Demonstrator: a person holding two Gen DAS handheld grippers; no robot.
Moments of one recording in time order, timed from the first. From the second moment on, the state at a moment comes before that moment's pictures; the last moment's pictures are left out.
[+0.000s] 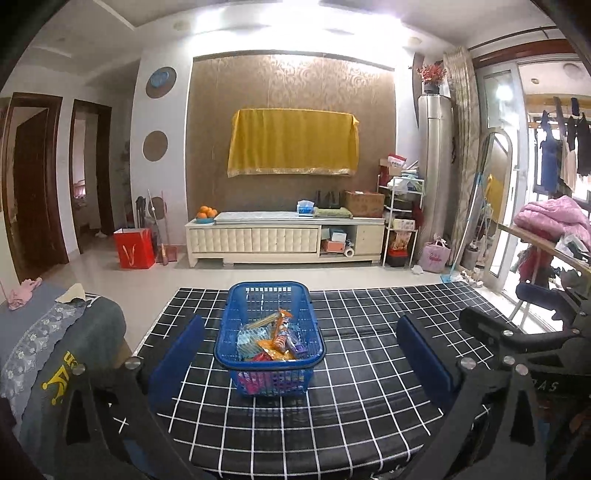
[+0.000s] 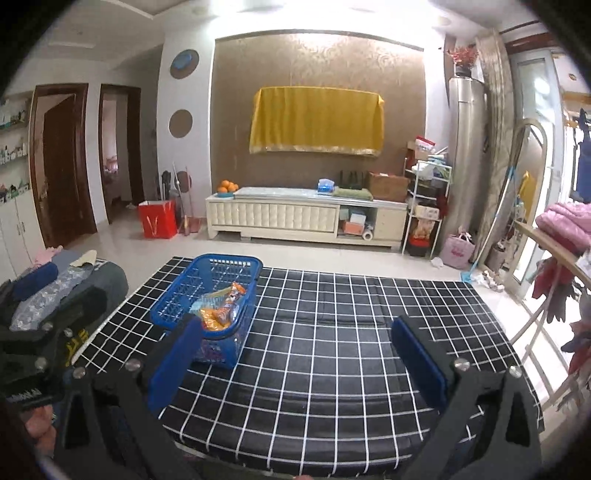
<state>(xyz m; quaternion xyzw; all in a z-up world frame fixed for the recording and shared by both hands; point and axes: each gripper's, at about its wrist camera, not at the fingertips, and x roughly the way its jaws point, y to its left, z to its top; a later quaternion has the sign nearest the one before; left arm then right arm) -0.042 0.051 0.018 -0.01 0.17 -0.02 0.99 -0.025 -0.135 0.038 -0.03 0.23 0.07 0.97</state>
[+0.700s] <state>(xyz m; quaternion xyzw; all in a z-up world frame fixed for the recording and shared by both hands) -0.065 0.033 0.010 0.02 0.18 -0.03 0.98 -0.064 -0.147 0.033 -0.01 0.23 0.06 0.97</state>
